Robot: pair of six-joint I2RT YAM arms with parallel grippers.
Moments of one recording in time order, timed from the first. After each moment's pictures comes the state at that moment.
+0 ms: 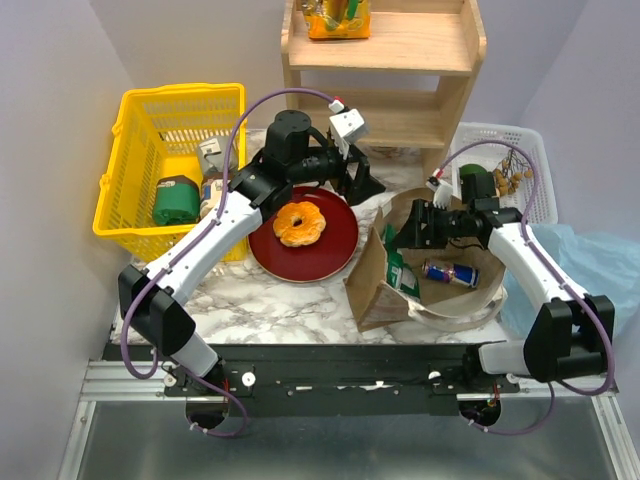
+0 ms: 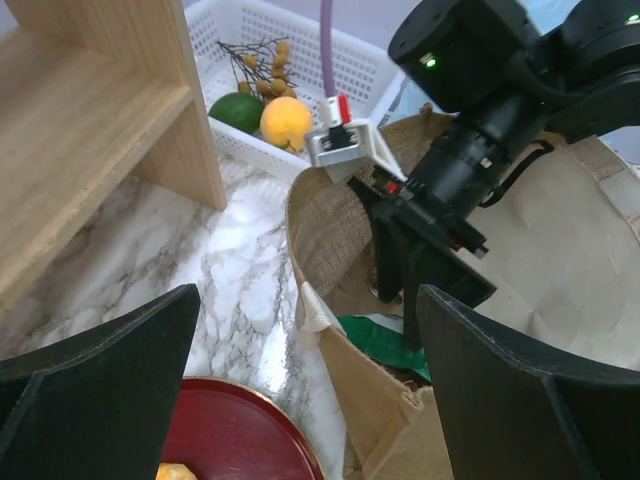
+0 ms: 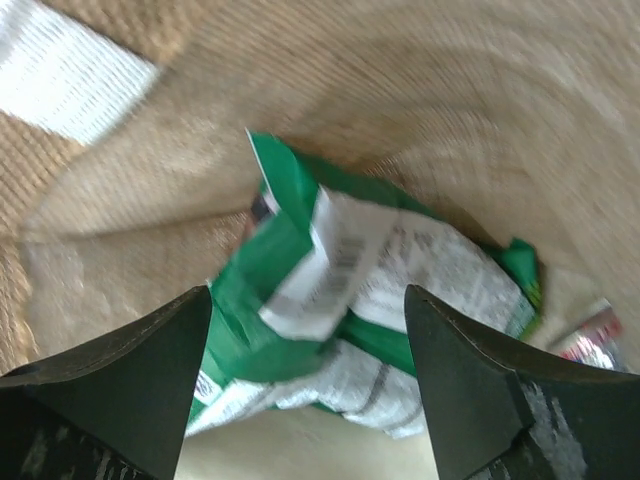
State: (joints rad) left arm -0.64 1.58 1.59 -0.21 0.60 0.01; right arm 0.12 1.33 0.98 -0.60 -0.78 0.18
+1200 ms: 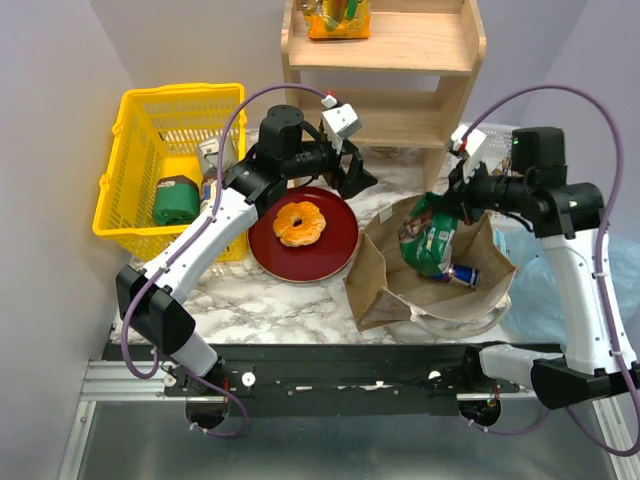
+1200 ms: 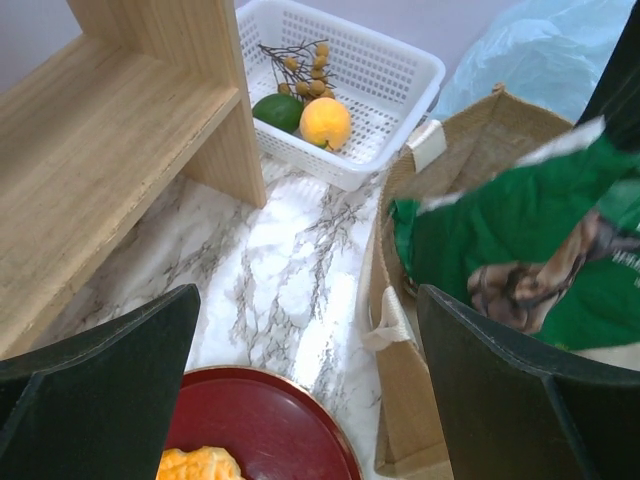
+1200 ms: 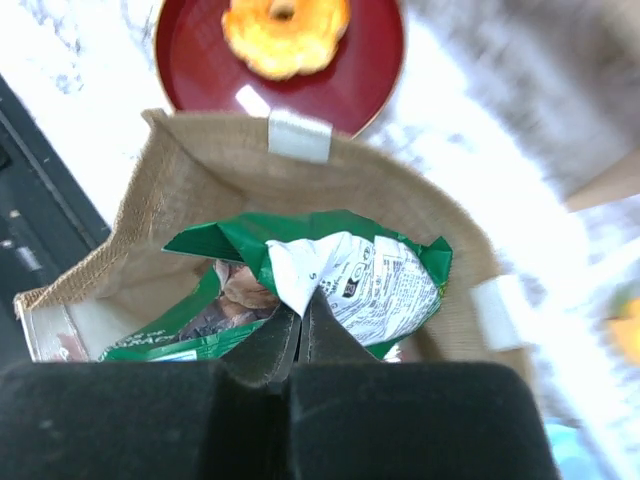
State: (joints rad) left arm -0.60 1.57 1.61 -0.23 0.58 0.07; right arm 0.18 1.21 1.61 -1.13 -0.60 -0.46
